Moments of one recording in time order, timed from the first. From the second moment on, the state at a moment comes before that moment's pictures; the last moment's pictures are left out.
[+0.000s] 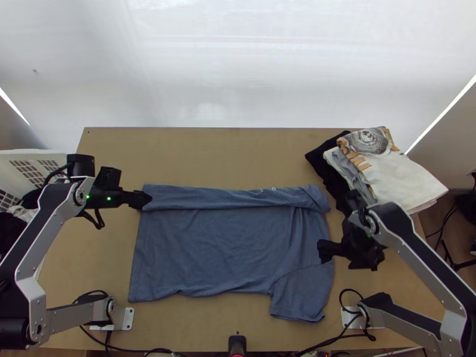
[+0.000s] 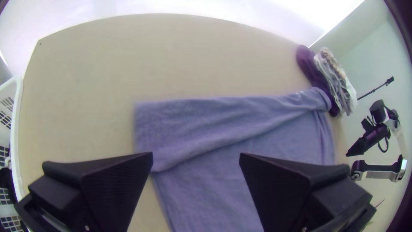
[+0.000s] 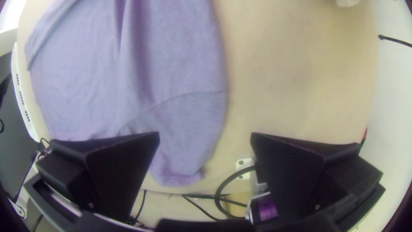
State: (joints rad) left arm 0.10 1.35 1.02 -0.72 0.43 0.18; right arm 0.35 1.19 0.89 -1.34 -0.17 0.49
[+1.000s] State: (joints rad) left arm 0.05 1.26 1.01 -0.77 0.46 0.07; right arm 0.24 1.15 0.56 -1.06 -0.31 0.39
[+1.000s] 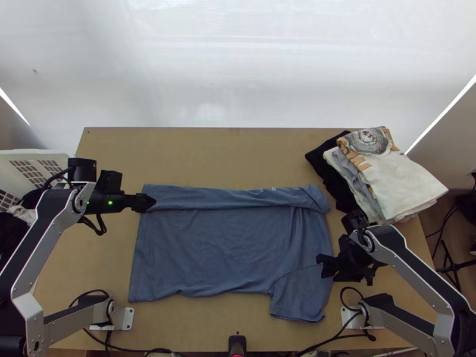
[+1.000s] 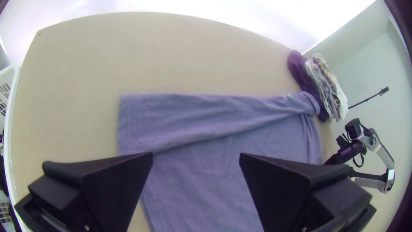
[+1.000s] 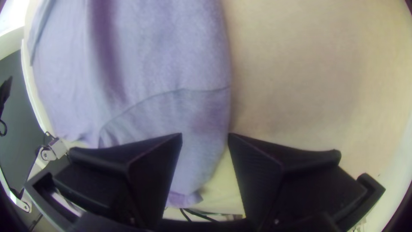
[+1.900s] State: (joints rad) left arm -0.01 1.29 1.04 -1.22 0.33 0.32; right arm 0.27 1.16 0.53 -0.98 -0.30 0.35
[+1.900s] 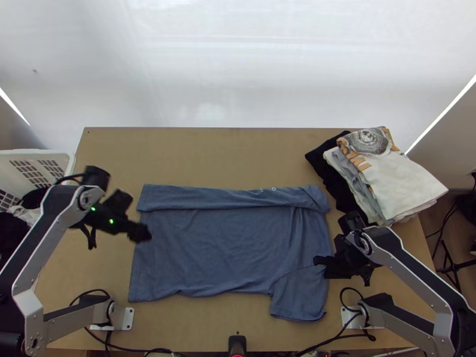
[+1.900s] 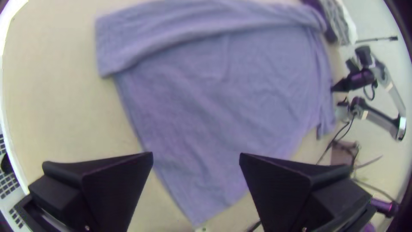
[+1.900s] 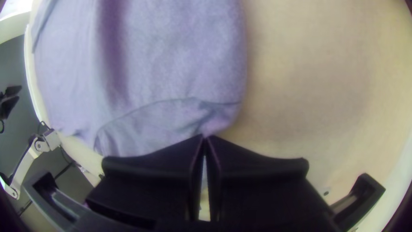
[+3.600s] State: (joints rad) left arm -0.60 1.47 0.68 -1.30 0.00 0.36; right arm 0.28 1.13 0.54 -0.98 -0.28 0.35
